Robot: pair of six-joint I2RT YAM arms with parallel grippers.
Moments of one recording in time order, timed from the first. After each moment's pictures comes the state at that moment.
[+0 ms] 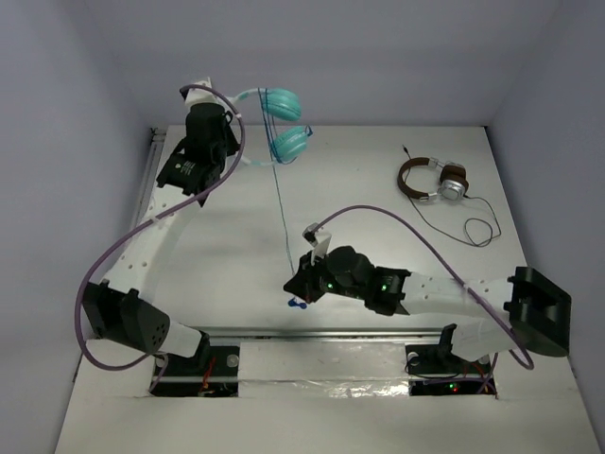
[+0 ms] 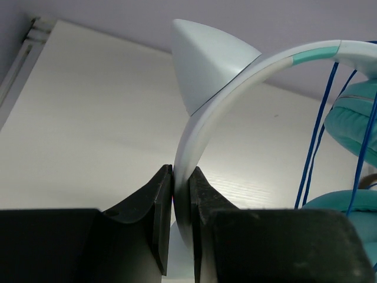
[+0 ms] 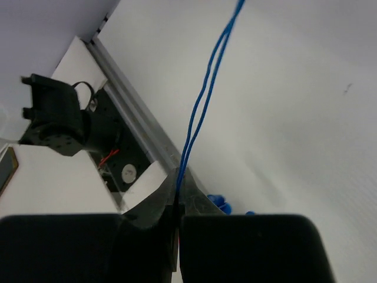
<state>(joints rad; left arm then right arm) -0.34 1.39 1.54 -0.44 -0.36 -0.41 1.14 1.35 0.71 0.30 -0.03 0.64</state>
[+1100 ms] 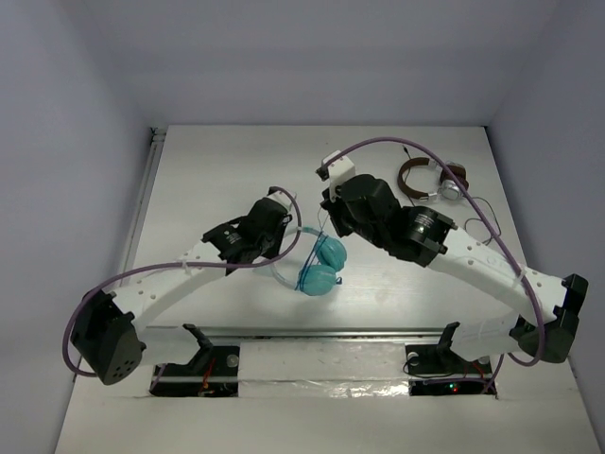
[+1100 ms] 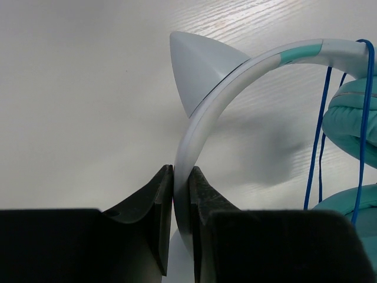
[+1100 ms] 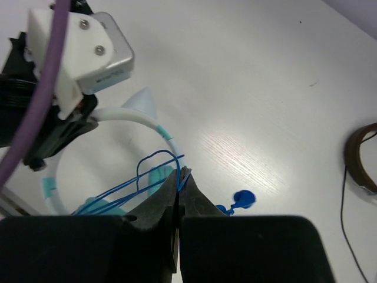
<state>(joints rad) -0.76 1.24 0.93 -0.56 -0.28 -0.27 1.00 1.32 1.41 -0.60 0.40 0.11</state>
